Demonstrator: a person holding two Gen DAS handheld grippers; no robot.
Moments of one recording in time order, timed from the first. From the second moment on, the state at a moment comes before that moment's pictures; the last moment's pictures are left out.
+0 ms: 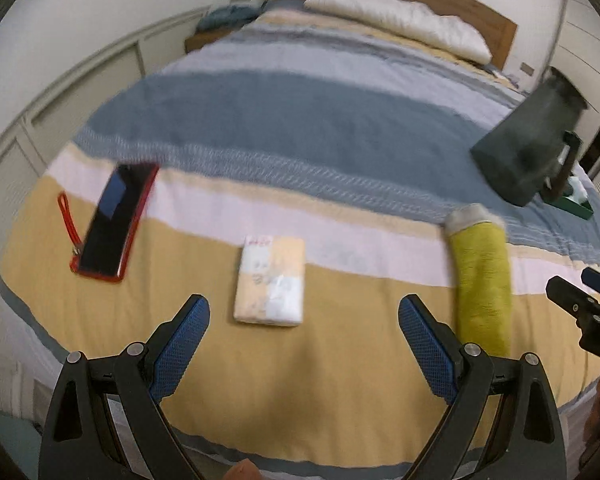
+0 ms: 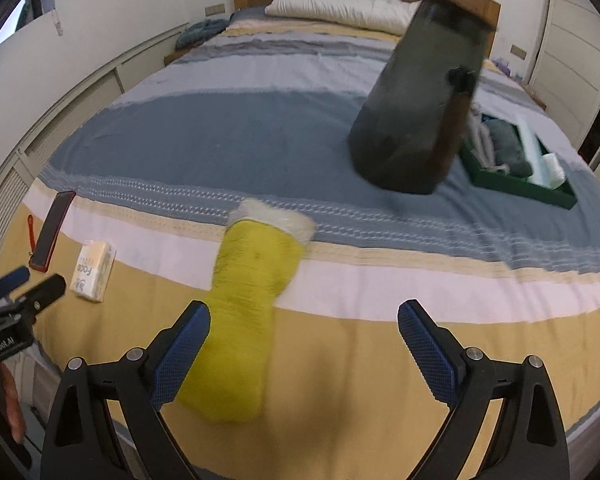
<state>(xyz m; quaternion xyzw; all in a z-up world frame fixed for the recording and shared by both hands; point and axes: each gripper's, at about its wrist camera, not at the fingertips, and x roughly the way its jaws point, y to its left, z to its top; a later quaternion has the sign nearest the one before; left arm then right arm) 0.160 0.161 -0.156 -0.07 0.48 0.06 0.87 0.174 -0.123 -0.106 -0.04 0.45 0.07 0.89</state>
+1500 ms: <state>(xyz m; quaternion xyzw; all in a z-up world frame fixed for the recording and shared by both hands) 0.218 0.182 -0.241 -0.03 0.56 0.07 0.83 0.279 -0.033 -0.245 -0.08 0.53 0.02 0.84</state>
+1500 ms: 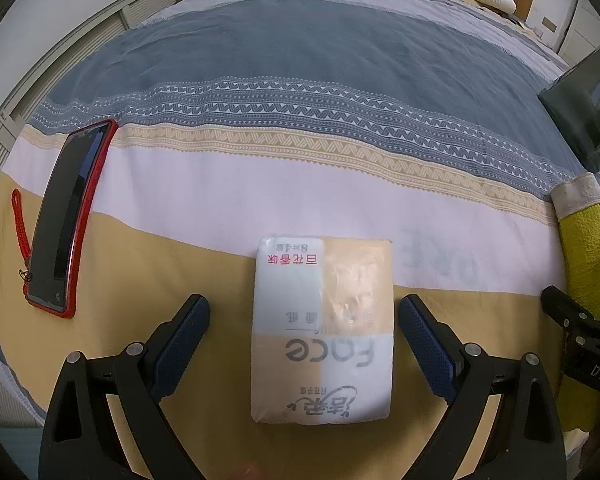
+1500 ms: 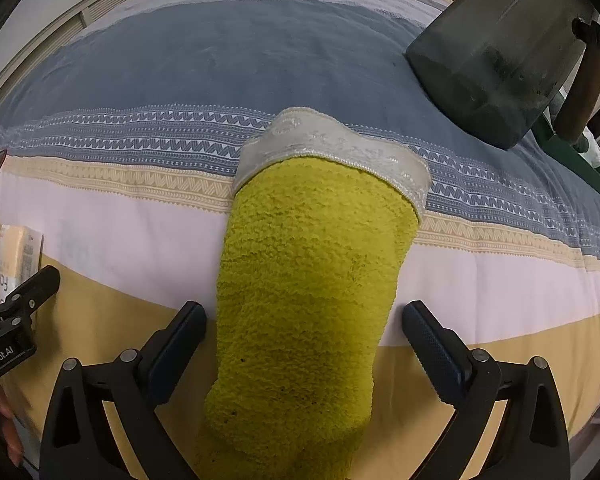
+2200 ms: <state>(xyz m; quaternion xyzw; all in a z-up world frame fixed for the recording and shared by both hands) 0.218 0.177 -0.242 -0.02 0.55 0.07 0.83 0.256 -0.034 -0.235 -0.08 0.51 0.02 0.85</state>
